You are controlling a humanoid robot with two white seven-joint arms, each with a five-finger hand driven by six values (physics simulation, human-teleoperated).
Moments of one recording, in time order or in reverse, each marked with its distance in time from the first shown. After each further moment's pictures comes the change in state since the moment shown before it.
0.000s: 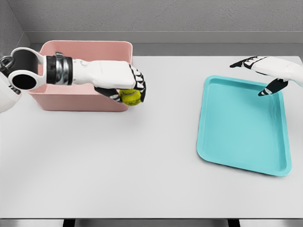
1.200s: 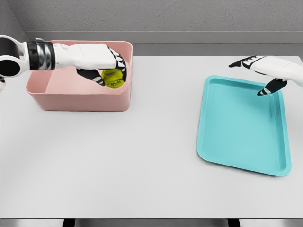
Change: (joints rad) left arm -0.032 0.011 0.034 0.166 -0.008 0.000 0.002; right arm -0.002 0.001 0.000 -0.007 0.000 -0.001 0.000
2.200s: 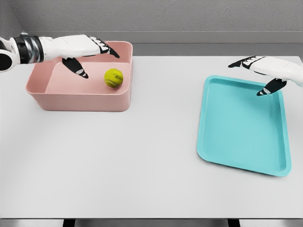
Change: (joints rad) left arm 0.026 -0.032 0.089 0.195 -0.025 0.000 0.010; right arm 0.000 0.002 0.001 0.000 0.000 0.000 0.000
